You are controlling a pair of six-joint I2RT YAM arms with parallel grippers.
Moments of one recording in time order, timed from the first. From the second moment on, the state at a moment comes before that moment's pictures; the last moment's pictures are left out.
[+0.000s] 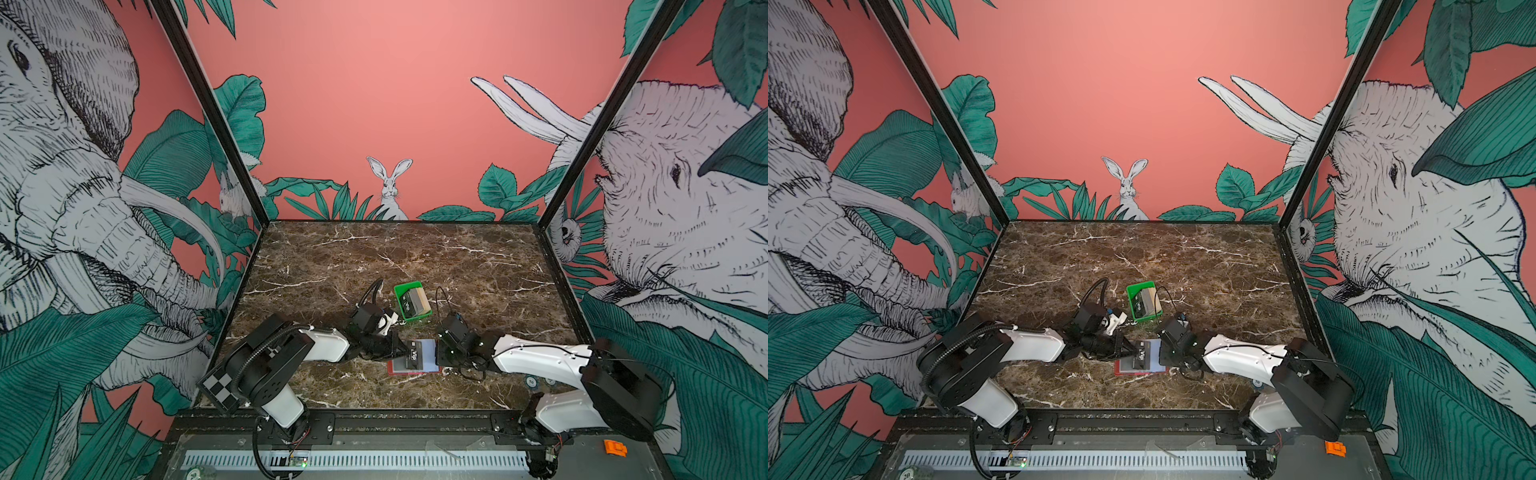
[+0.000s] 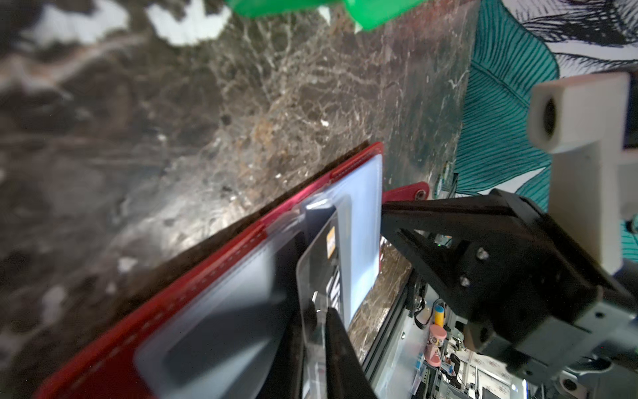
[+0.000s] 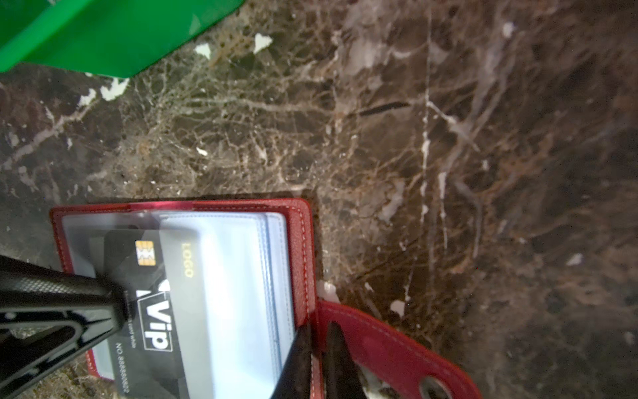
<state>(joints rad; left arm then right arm) -0.75 1.59 0.52 0.23 0.62 -0.84 0.90 1.38 0.59 -0.33 0.06 0.91</state>
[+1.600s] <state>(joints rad) -0.83 1.67 0.57 0.25 0.61 -0.92 0.91 1.38 0.58 -0.30 0.07 0.91</state>
